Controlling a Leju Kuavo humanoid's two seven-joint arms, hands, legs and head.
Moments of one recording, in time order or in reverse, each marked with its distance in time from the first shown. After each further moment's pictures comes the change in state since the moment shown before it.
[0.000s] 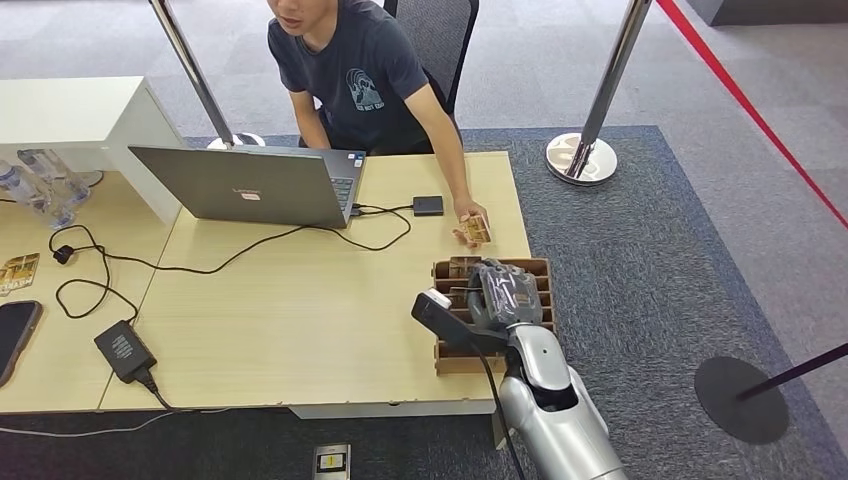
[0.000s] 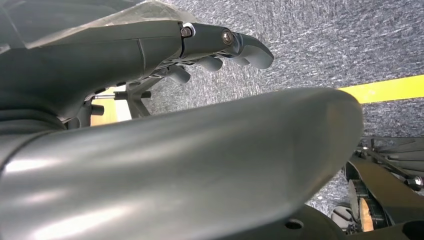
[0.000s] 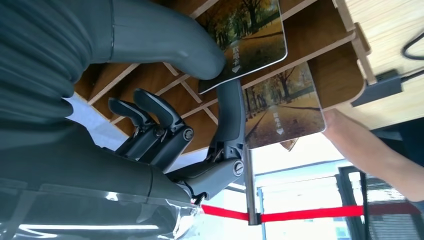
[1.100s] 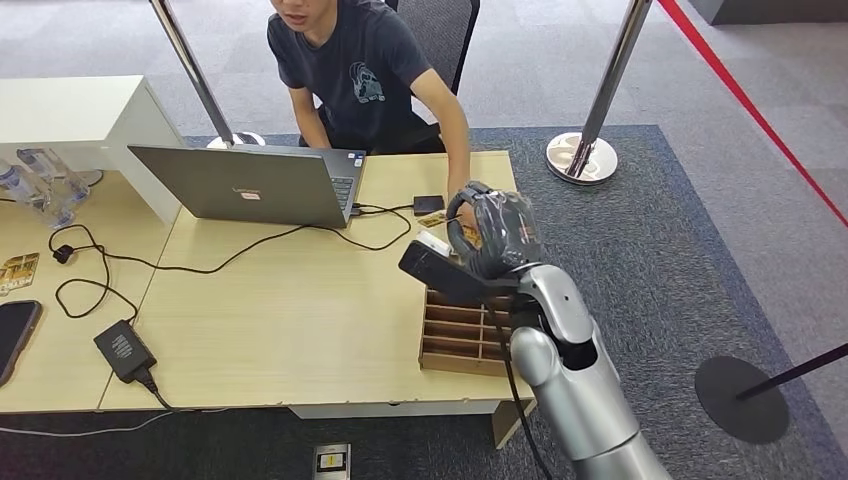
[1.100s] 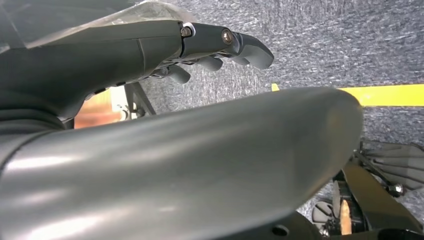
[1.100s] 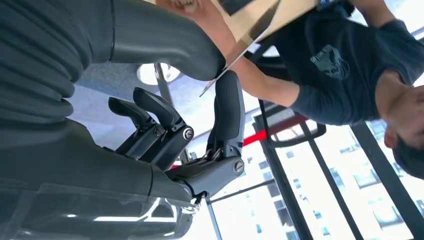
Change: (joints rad) left arm 0.001 -0.009 0.047 0.000 0.076 0.040 -0.023; right arm -0.144 -0.027 0.052 -0.252 -0.192 0.047 -0.118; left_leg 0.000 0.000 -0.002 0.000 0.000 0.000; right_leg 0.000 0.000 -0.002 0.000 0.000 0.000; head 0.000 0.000
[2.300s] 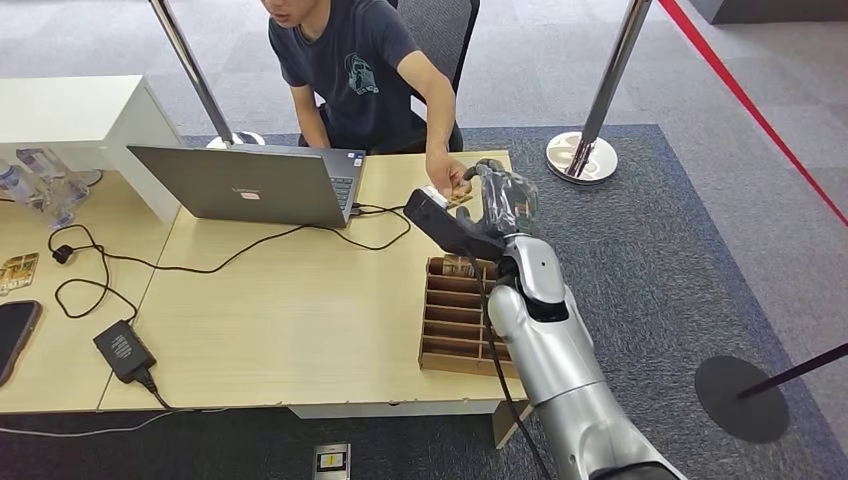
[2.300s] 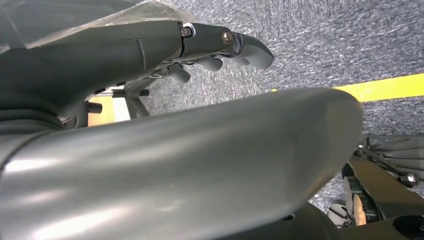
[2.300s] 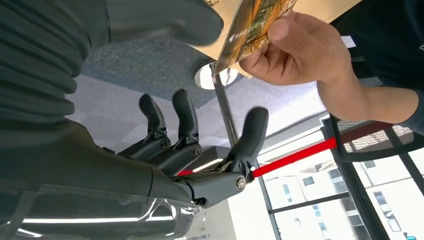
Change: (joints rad) left arm -0.006 0.002 -0.041 0.000 -0.072 -0.032 0.017; right arm -0.159 0.138 -0.163 0.390 0.179 -0.120 0.101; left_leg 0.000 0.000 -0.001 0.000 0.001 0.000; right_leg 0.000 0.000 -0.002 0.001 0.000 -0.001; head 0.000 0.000
